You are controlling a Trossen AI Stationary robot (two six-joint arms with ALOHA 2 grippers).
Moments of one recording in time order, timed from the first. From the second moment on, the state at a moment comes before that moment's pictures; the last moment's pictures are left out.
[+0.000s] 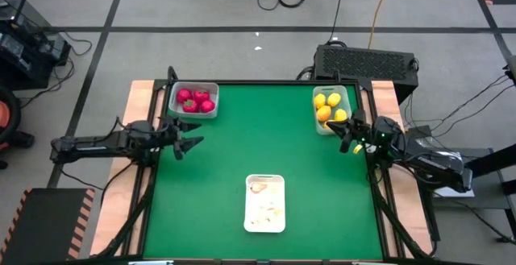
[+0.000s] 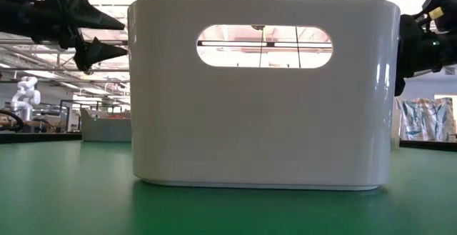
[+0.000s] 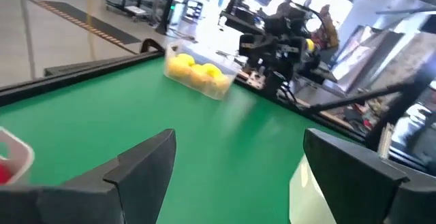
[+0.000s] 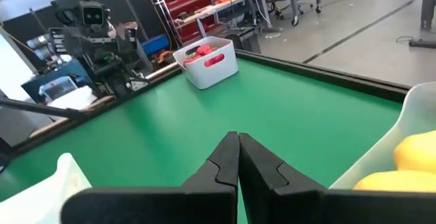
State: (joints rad) left arm 0.08 0.19 0.15 -0.05 -0.13 -0.39; right arm -0.42 0.05 0.07 -0.16 -0.03 0.37
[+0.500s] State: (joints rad) left arm 0.14 0.19 0.03 0.05 -0.11 -0.23; right arm -0.42 0.07 0.07 -0.09 -0.03 0.28
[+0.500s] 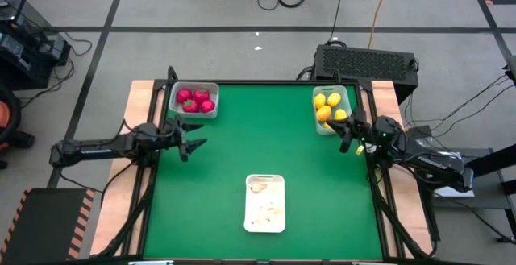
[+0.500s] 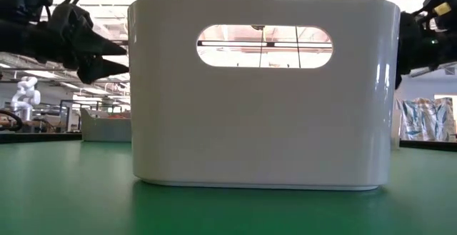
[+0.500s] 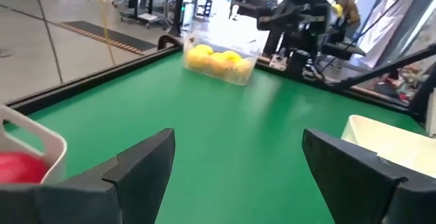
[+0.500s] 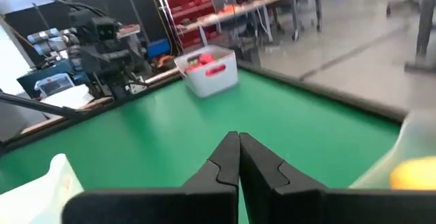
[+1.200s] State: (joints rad) left arm 0.16 0.19 0.03 0.01 -0.30 -0.23; right arm -0.42 0.07 0.07 -0.14 -0.21 -0.12
